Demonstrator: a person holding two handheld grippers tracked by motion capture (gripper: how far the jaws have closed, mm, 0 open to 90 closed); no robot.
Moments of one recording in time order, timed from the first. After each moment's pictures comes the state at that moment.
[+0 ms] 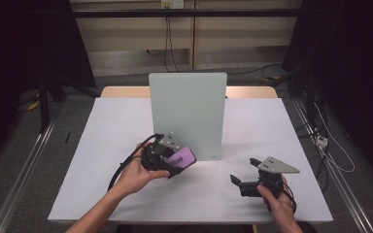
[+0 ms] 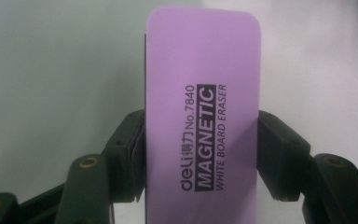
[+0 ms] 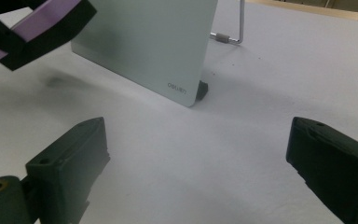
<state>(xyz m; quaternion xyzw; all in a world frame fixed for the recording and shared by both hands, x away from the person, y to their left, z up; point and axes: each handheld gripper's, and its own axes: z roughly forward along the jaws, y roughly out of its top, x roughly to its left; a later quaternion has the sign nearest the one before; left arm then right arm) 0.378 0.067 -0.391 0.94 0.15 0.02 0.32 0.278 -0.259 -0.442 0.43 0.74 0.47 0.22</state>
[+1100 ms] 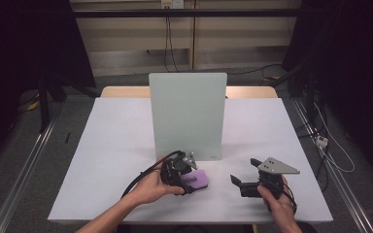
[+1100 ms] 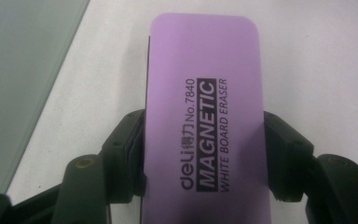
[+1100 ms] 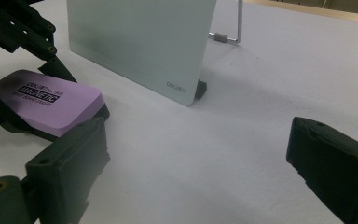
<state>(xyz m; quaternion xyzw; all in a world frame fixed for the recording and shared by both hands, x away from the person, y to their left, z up) 0.358 0.023 -0.432 0.96 0.10 -0.03 0.25 0.276 -0.260 -0.441 0.43 0.74 0.46 0.22</state>
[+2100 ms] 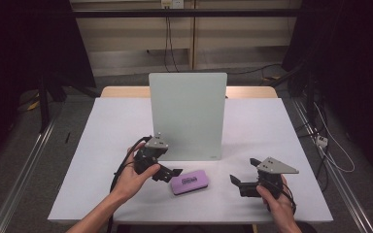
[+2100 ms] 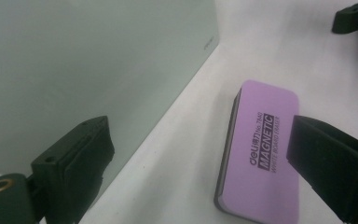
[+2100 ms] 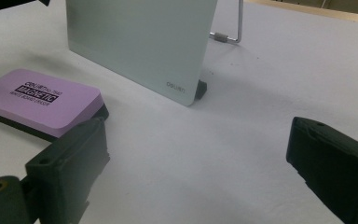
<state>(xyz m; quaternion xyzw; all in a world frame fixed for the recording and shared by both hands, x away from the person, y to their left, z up) 0.369 0.097 -0.396 0.88 0.23 0.05 0.41 0.277 -0.258 -0.441 0.43 0.74 0.46 0.23</state>
